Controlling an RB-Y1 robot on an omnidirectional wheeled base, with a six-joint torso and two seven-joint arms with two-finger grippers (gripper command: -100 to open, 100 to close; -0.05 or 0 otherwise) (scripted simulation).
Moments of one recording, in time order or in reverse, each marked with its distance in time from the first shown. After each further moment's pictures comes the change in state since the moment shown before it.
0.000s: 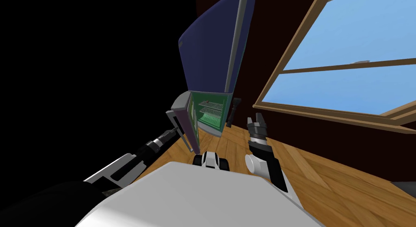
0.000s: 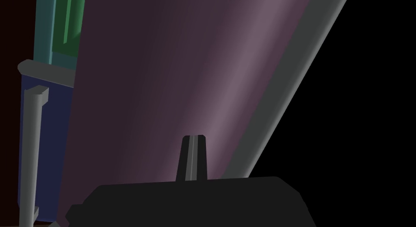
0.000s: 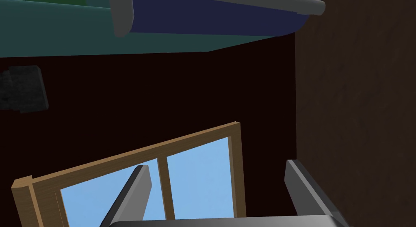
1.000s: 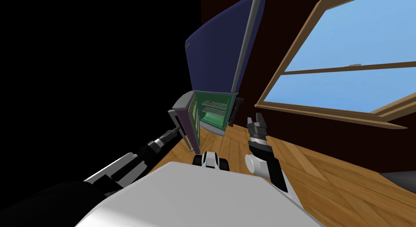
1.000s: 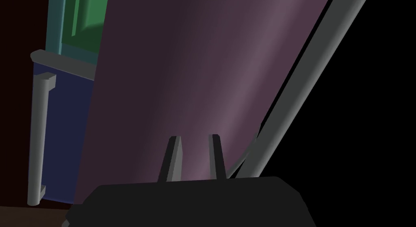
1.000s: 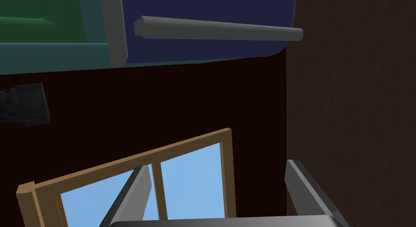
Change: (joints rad) left arm -0.009 0.026 -0.025 0.003 -0.003 -0.046 0.000; right arm 0.000 0.000 0.000 0.000 0.000 0.000 0.000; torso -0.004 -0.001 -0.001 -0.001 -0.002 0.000
